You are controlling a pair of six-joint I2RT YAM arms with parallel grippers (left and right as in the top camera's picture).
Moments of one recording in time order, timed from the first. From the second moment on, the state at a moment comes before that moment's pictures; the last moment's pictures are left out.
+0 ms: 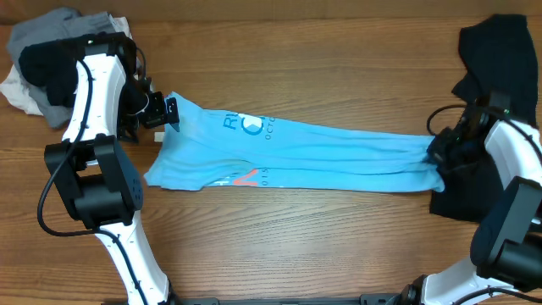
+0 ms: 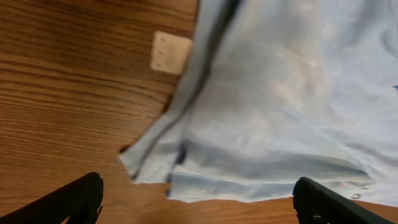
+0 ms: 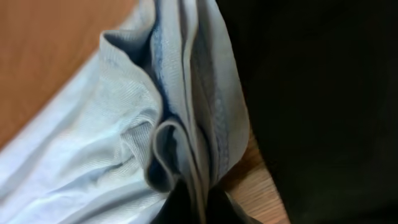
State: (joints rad) left arm 0.14 2.21 1.96 -1.47 0.10 -0.12; right arm -0.35 1.80 1.22 -0.92 -0.15 0.42
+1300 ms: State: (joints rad) left arm 0.14 2.21 1.96 -1.47 0.10 -0.12; right arm 0.22 1.80 1.25 -0.92 0.04 0.62
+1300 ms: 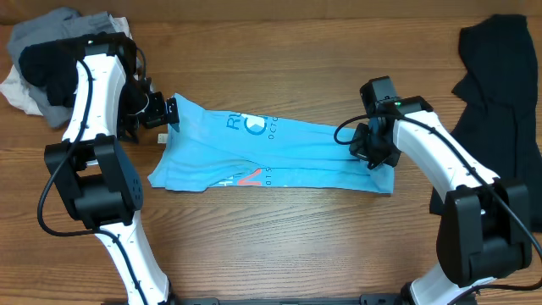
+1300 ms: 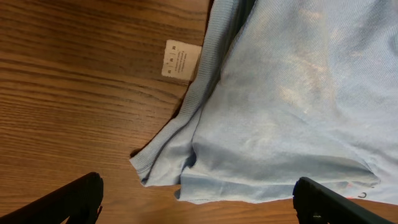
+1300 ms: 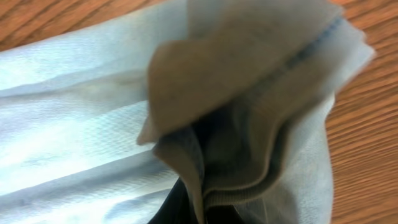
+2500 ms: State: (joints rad) left arm 0.14 2.21 1.96 -1.49 0.10 -0.10; right arm -0.13 1.73 1.24 -0.88 -0.13 0.56
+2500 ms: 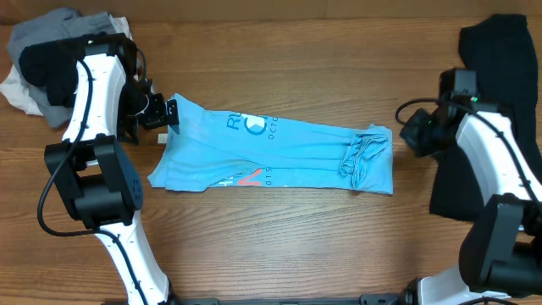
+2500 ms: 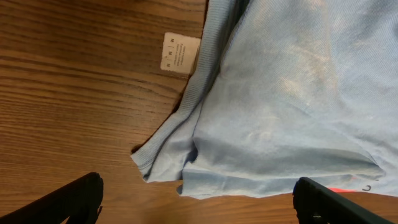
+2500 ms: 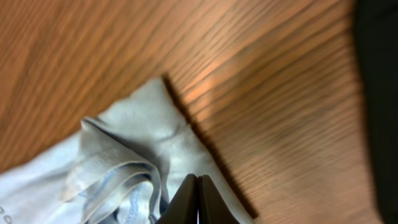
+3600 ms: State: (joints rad) left arm 0.14 2.21 1.96 -1.49 0.10 -0.10; right arm -0.04 1.81 1.07 -0.59 -0.41 0.59
